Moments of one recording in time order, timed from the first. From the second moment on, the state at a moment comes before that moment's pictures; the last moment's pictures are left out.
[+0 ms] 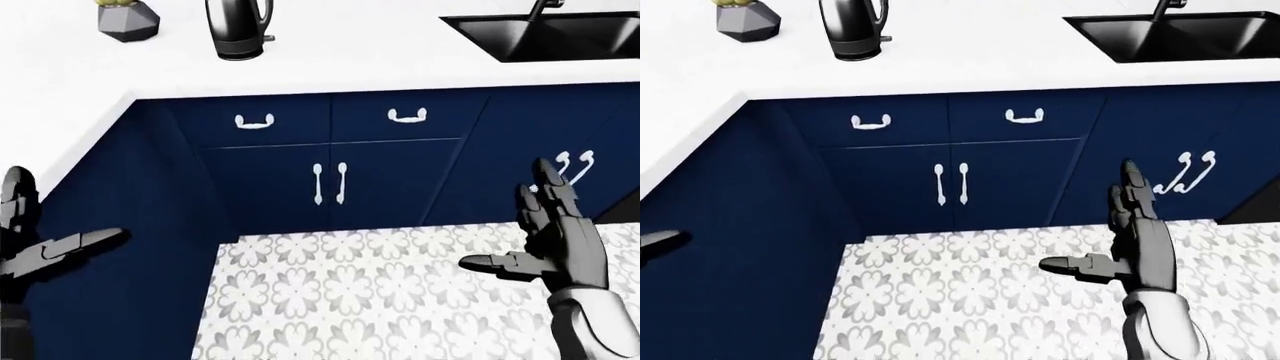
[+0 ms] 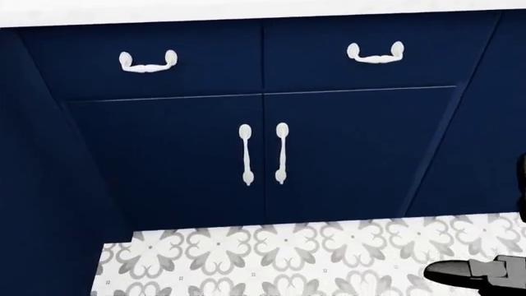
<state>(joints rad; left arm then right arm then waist) -0.07 0.34 0.81 -0.73 -0.48 0.77 0.00 0.07 -0.13 -0.47 -0.63 0.07 0.51 0.23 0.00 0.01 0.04</state>
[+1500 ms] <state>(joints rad) 0.00 0.45 1.06 -0.64 -0.66 0.77 0.00 0.04 -0.18 -0.69 -0.78 0.01 0.69 0.35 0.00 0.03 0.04</state>
